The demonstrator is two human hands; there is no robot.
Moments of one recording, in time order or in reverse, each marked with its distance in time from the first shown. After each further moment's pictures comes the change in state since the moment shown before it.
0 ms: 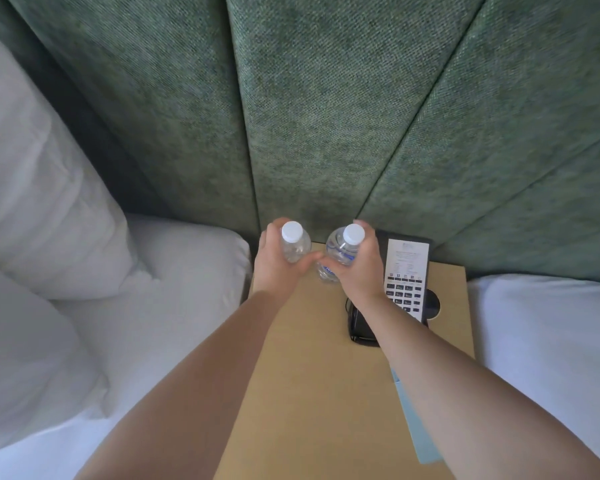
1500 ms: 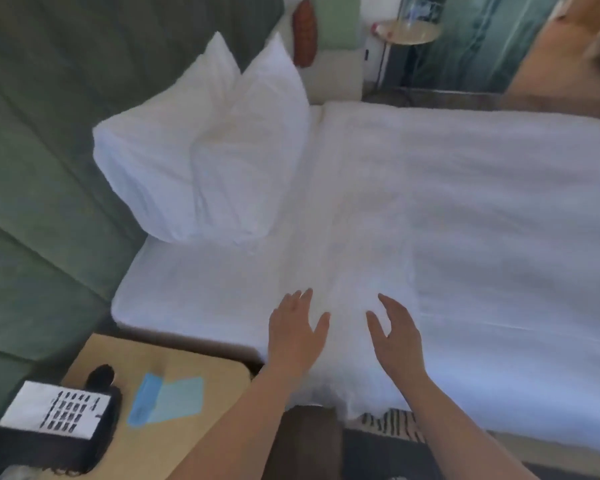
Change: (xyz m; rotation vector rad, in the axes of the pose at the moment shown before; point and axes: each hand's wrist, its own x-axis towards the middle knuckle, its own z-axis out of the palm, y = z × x) left_hand -0.538 0.194 0.200 0.688 -1.298 1.070; right_hand -0.623 0.049 -0.318 -0.036 1.198 0.943
